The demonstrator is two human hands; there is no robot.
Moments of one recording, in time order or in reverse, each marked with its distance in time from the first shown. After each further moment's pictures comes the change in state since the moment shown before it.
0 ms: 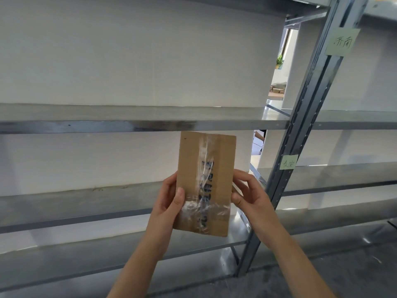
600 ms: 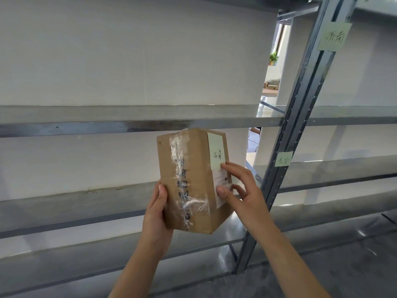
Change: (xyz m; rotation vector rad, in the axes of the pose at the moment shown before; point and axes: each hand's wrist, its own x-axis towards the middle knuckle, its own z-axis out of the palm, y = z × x) left_hand 0.014 -0.016 0.004 -0.296 0.132 -0.114; right_hand 0.006 -0.017 0.010 -0.259 0.134 -0.023
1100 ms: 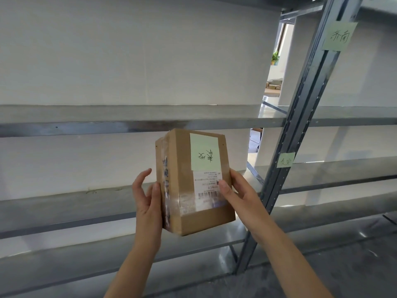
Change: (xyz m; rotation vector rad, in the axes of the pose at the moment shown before) left_hand 0.010 0.003 -0.013 0.393 0.139 0.298; right_hand 0.003 -0.016 0.007 0.146 -0.121 0.251
